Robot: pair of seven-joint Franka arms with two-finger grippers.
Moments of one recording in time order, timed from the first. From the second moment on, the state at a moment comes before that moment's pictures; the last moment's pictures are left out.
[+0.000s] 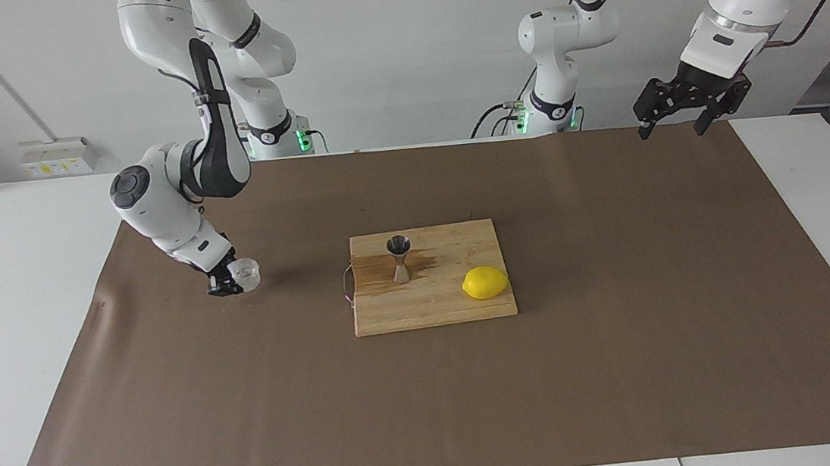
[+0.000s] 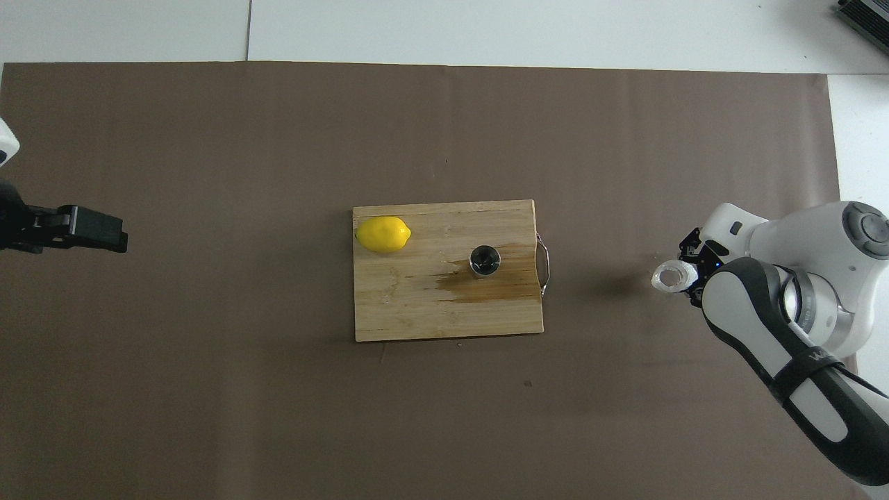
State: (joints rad) left arm 0.02 -0.06 -0.11 -1.61 -0.04 1.53 -0.03; right arm -0.12 0.14 0.04 -2.23 0.16 2.30 -1.85
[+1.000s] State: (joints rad) left arm 0.02 -0.06 -0.11 -1.61 -0.04 1.53 -0.03; right arm -0.09 -0.10 0.06 -1.94 0.03 1.84 -0.97
